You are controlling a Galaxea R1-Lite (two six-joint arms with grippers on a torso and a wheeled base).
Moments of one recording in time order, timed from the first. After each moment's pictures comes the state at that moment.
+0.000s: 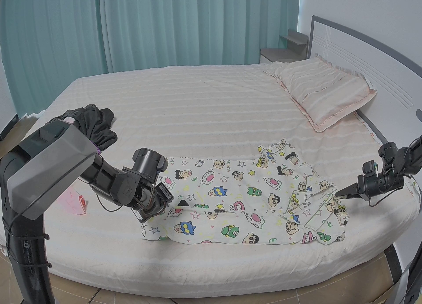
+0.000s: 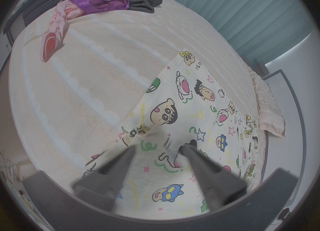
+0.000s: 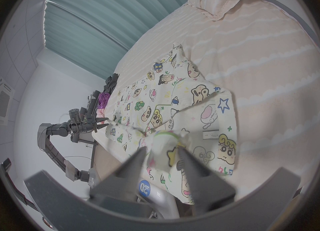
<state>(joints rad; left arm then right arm) -0.38 2.24 -1.17 -0.09 0.11 -1.02 -0.28 2.12 -1.09 0.16 0.81 -0.17</state>
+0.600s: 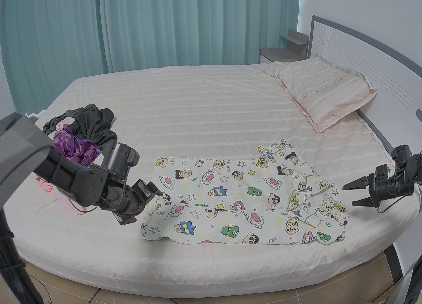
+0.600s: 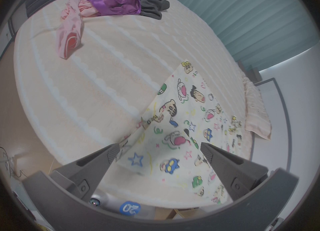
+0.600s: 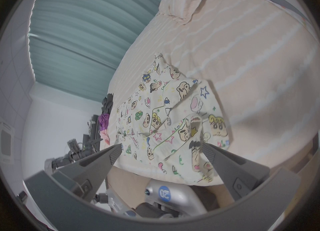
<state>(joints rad) -0.32 2.01 -0.96 -0.11 -0.01 -1.03 -0.34 1.99 -0.90 0.01 0.81 0.13</state>
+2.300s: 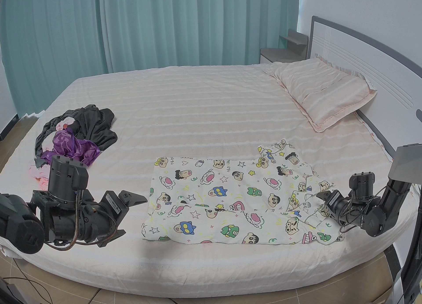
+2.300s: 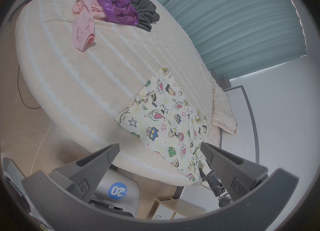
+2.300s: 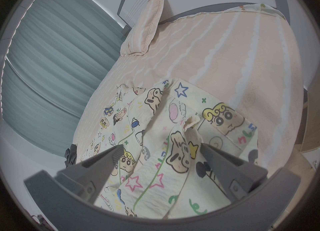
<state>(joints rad) -0.38 1.56 -0.51 -0.35 -0.07 -1.14 0.08 2.20 -0.49 -1.06 -0.03 0.87</state>
